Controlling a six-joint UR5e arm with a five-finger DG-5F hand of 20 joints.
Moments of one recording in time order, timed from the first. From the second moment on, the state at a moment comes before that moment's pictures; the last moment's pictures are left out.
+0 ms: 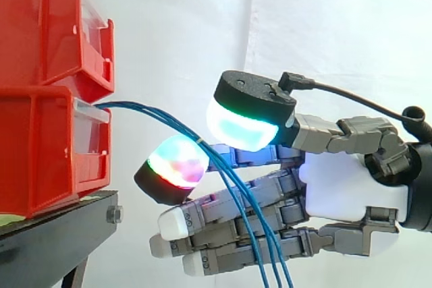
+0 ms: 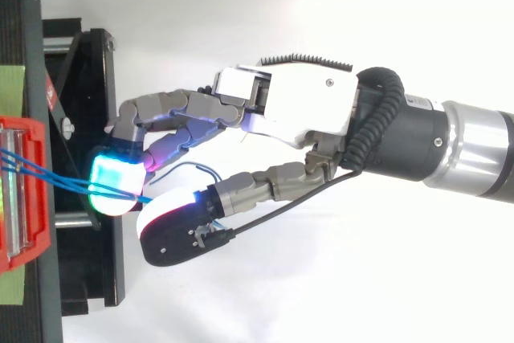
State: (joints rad) arm 0.16 -2.34 -1.25 -2.58 -1.21 -0.08
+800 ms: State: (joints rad) arm 0.16 -2.34 -1.25 -2.60 -1.21 -0.11
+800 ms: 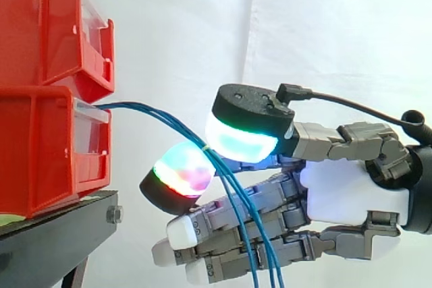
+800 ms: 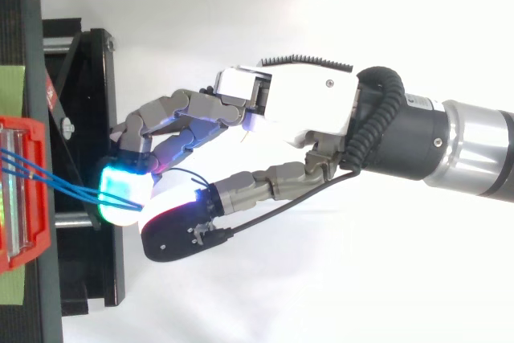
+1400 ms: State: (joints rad) arm 0.16 -2.34 -1.25 -2.59 -1.21 -0.11
